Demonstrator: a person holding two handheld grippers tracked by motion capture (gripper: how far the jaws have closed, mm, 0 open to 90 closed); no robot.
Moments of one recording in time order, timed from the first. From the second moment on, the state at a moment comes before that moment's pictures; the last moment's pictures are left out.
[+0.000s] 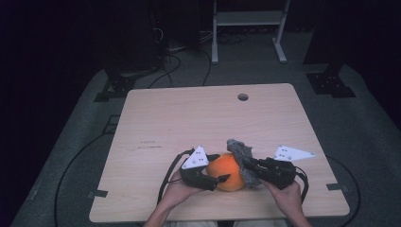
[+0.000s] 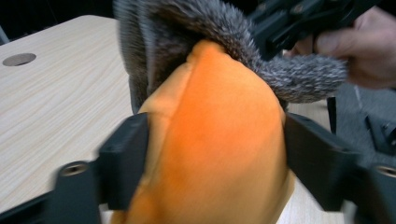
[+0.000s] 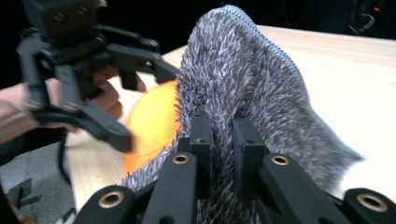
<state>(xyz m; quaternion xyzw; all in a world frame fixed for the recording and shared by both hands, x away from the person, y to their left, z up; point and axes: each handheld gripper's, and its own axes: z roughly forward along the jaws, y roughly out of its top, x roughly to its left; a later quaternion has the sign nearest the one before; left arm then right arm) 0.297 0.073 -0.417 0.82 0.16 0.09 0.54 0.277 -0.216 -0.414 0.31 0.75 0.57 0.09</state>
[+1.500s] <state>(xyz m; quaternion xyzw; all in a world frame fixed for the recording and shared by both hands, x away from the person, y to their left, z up) 0.284 0.060 -0.423 0.84 0.12 0.09 0.53 0.270 -0.232 -0.397 0.30 0.75 0.57 0.14</state>
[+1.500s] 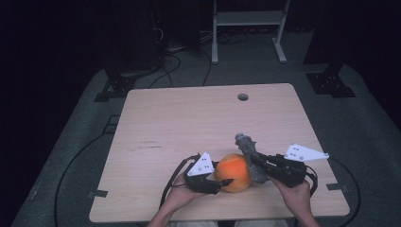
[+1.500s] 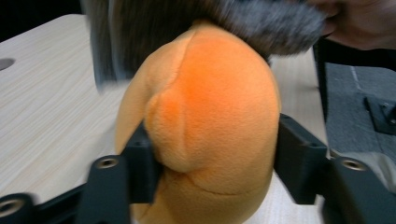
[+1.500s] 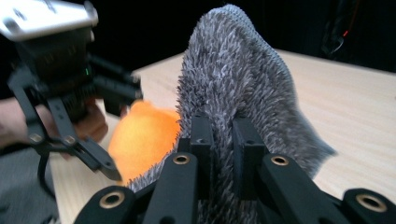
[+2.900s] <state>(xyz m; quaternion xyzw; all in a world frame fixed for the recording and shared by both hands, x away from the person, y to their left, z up) 0.280 0.059 -0.425 0.85 0.11 0.16 0.49 0.286 -0.237 -0.413 0.33 0.77 0.53 0.10</state>
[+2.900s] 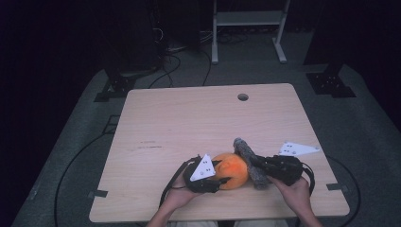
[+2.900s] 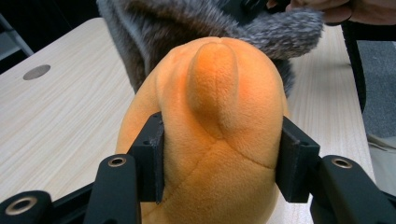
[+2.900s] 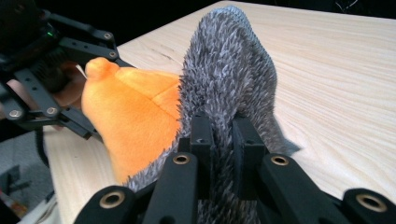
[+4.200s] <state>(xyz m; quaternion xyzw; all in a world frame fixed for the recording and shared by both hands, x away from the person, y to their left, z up) 0.290 0.060 -0.420 0.82 0.16 0.15 0.52 0.275 -0.228 -0.402 0.30 0.76 0.56 0.11</state>
